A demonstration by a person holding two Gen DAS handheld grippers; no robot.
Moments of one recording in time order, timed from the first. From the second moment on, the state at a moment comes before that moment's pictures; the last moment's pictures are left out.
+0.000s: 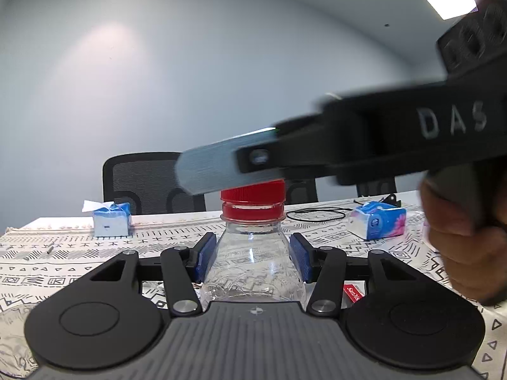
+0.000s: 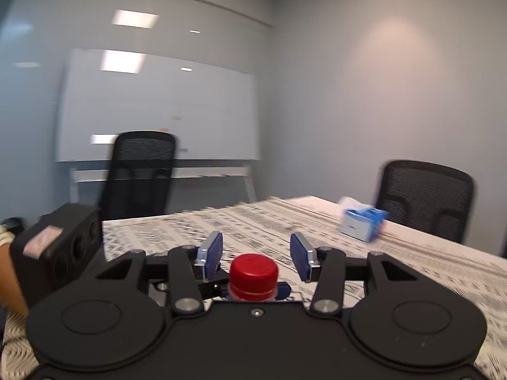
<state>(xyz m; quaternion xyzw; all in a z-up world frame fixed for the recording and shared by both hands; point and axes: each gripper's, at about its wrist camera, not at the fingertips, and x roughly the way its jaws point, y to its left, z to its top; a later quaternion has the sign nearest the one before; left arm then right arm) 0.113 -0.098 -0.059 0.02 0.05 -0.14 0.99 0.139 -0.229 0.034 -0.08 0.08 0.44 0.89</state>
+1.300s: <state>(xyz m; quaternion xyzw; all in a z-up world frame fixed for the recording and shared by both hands) 0.119 -0.098 -0.061 0.03 0.03 -0.14 0.99 0.140 -0.226 0.033 -0.07 0.13 0.41 0.90</state>
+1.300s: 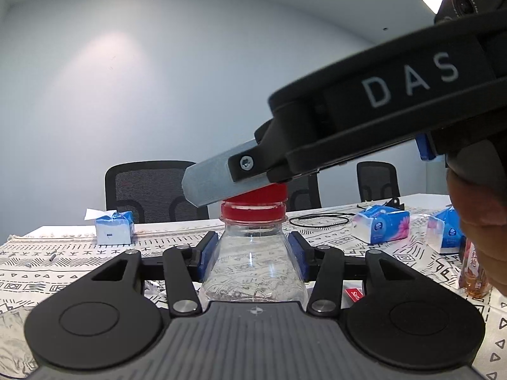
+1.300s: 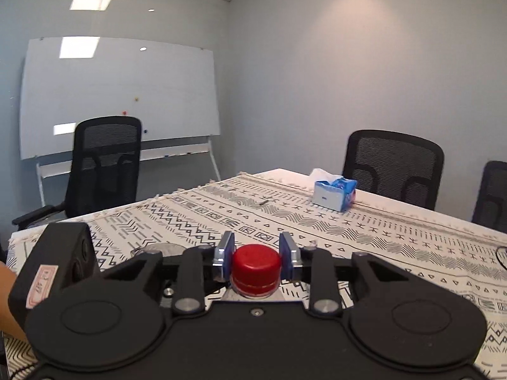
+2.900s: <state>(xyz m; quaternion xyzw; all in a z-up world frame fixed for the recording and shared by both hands) 0.120 -0.086 -0.065 0.04 0.03 -0.15 0.99 0.184 -0.265 0.018 -0.03 0.09 0.59 0.80</state>
